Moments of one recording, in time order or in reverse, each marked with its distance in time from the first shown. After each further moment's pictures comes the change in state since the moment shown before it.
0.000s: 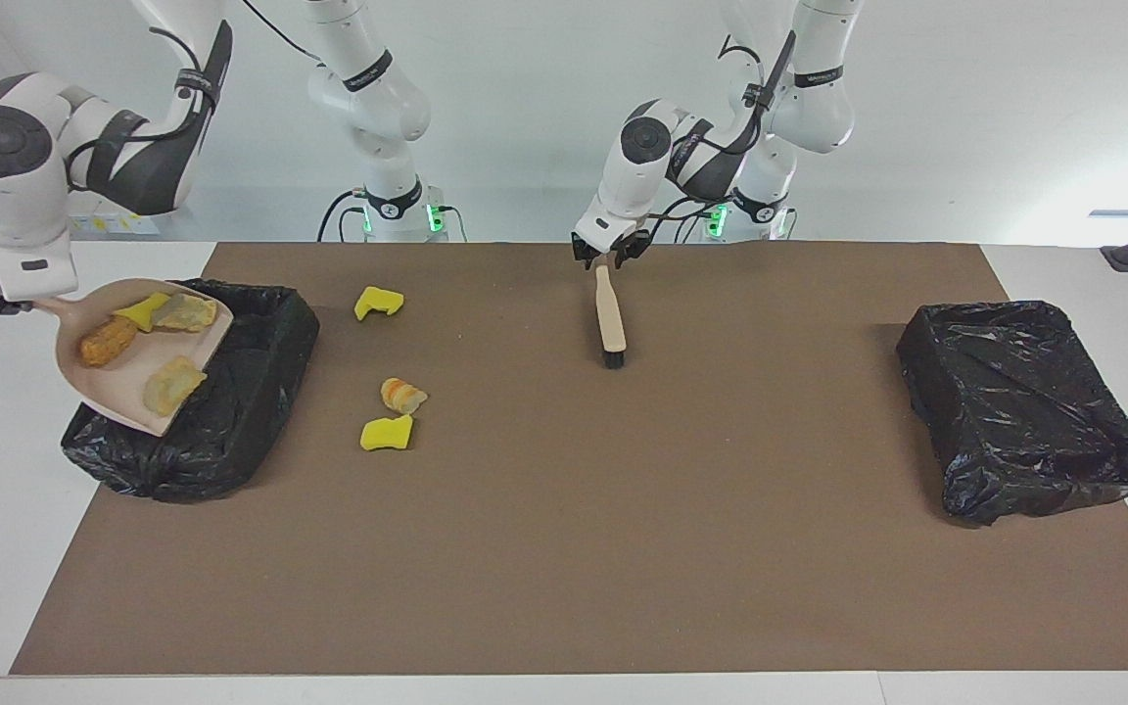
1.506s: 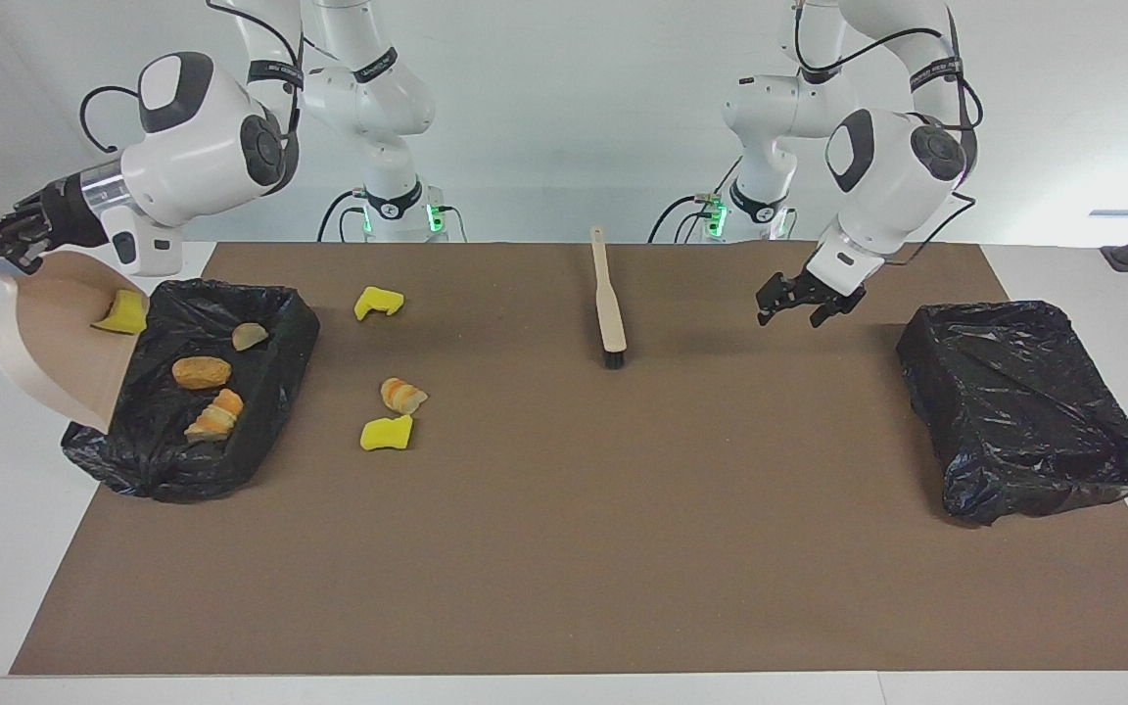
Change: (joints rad) left arm 0.676 -0.070 0.011 0.165 0.205 -0.222 0.661; right arm 0.175 -0.085 0.008 -0.035 -0.484 0.003 -0.026
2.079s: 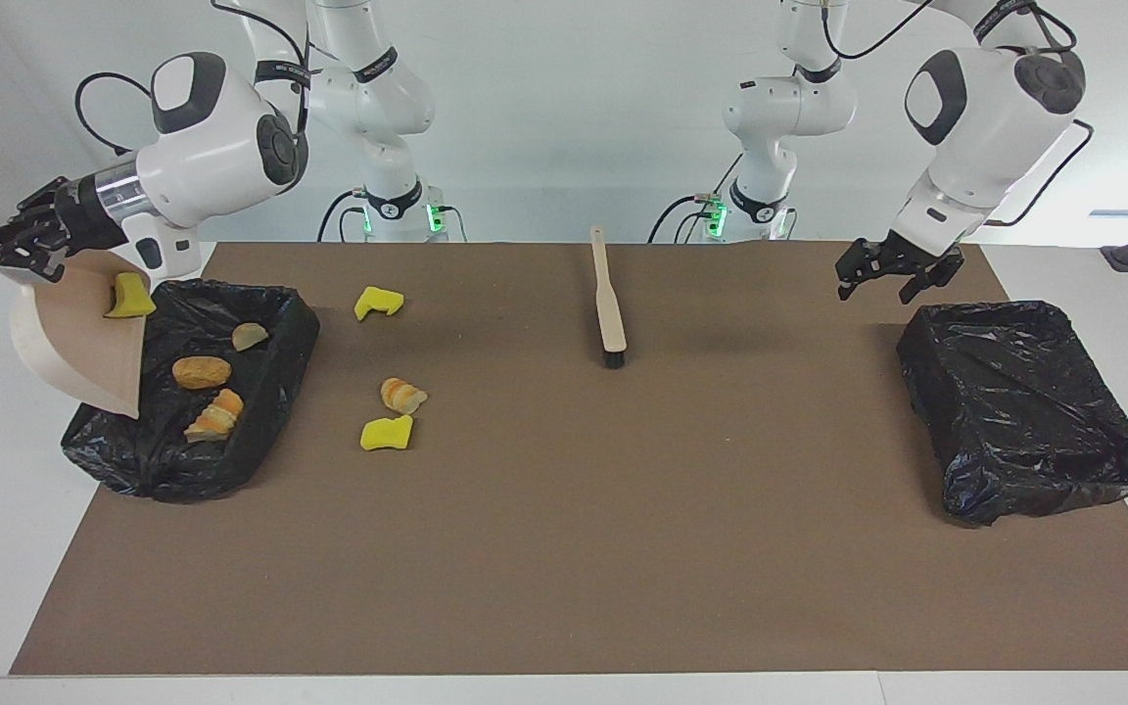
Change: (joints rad) left arm 0.108 -0.009 0.000 0.306 0.038 -0.256 0.180; right arm 0.024 0.000 0.001 0.000 -0.002 -0.001 -0.099
